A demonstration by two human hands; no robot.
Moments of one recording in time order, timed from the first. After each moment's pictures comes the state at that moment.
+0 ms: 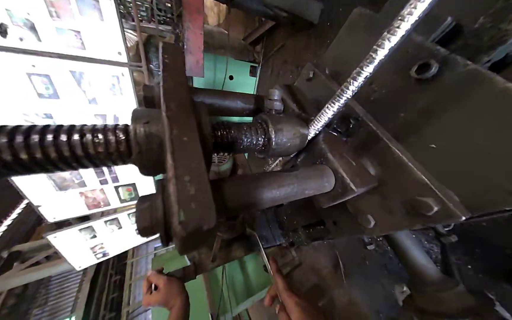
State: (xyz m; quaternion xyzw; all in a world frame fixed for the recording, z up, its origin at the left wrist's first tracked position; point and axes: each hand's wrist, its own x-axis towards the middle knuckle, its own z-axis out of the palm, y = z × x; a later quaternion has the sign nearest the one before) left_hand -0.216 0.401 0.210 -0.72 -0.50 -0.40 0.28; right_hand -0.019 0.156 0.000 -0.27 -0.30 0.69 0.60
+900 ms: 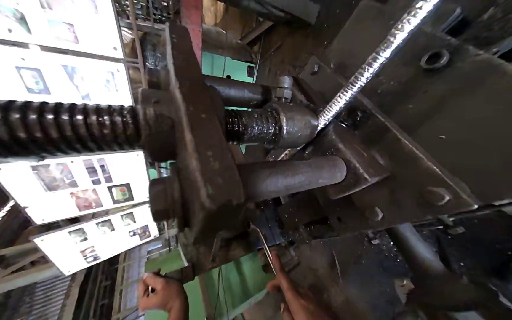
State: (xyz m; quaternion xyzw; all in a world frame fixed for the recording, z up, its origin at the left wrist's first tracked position) left_hand -0.221 0.403 0.209 -0.73 -0.47 -0.41 0.27; right_hand -0.021 0.152 0.003 -0.35 -0.35 0.63 0.60
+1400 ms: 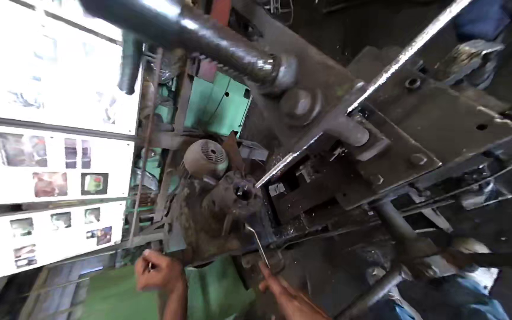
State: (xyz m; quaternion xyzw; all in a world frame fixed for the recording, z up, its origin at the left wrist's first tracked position) left_hand -0.237 0.407 0.204 -0.74 -0.43 -0.43 0.30; right_hand -0.045 0.130 0.070 -0.38 -0.42 0.62 0.54
